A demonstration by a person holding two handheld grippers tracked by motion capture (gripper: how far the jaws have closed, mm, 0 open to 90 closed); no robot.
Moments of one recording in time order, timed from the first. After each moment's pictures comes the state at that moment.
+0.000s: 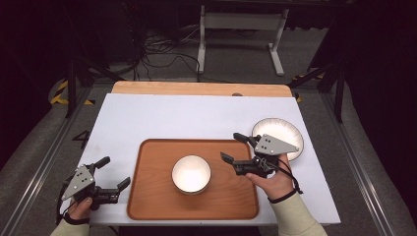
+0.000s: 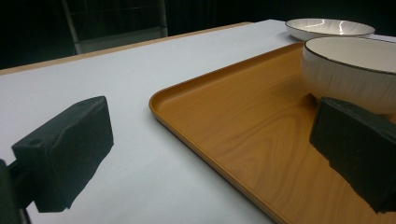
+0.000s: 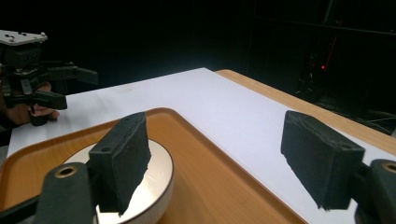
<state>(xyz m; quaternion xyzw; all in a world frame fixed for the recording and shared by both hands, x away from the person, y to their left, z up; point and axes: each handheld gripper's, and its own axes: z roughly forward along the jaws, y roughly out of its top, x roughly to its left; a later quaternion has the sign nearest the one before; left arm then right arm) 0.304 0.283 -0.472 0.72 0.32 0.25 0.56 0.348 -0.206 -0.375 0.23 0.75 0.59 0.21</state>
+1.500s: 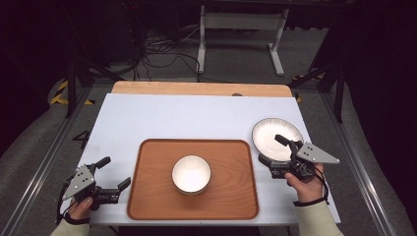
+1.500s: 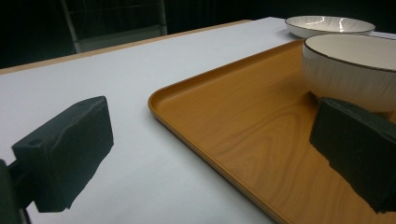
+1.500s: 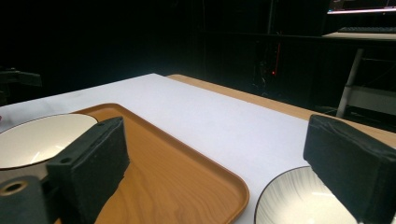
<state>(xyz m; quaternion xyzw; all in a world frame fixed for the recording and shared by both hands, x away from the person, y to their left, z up) 0.304 0.282 -0.473 0.72 0.31 0.25 0.56 0.344 -0.306 -0.409 0.29 0.70 0.60 0.26</state>
